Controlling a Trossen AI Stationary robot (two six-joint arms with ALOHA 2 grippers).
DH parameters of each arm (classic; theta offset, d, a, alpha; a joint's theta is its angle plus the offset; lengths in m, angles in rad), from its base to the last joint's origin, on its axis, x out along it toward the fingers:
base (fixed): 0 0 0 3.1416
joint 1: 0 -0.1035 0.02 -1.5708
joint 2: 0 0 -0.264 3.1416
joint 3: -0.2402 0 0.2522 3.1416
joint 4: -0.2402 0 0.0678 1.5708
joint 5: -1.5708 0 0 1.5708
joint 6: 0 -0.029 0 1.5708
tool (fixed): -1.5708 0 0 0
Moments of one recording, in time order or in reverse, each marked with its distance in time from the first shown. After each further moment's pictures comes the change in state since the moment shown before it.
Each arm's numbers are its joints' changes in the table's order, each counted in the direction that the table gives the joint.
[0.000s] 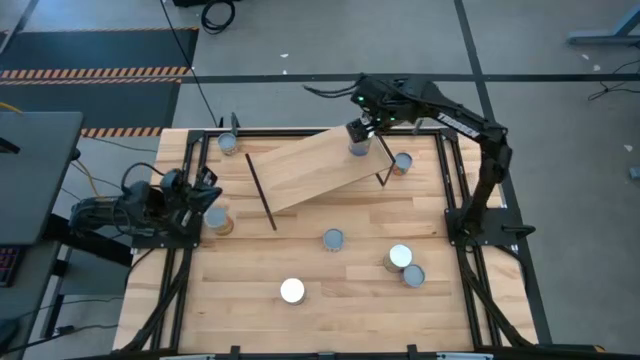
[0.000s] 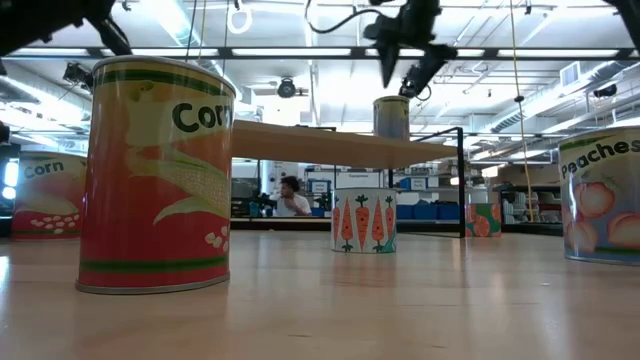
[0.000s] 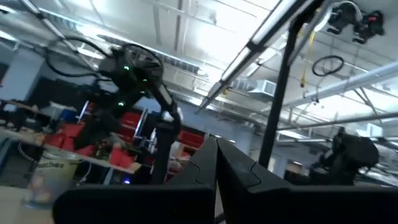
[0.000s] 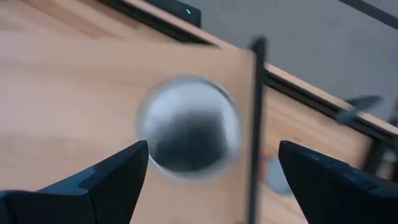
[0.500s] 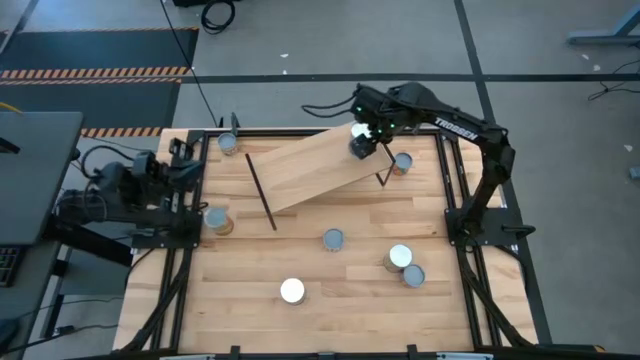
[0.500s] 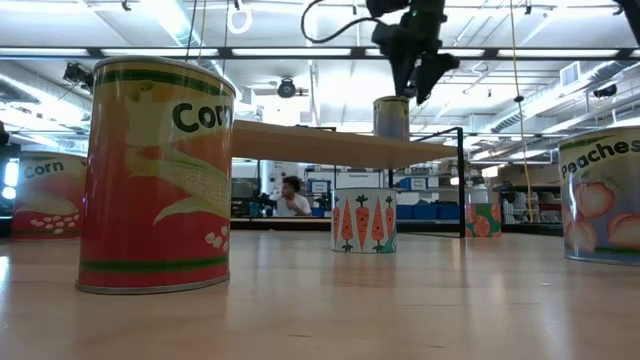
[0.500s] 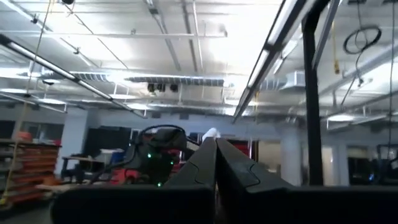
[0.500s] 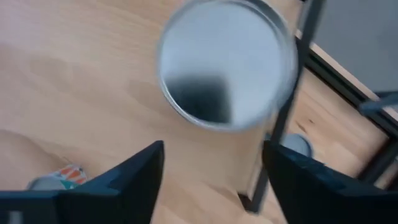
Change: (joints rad) left arm 0.000 -0.253 -0.397 -0.127 -0.074 -0.331; right arm -0.011 0.013 0.120 0.037 -0.132 0.146
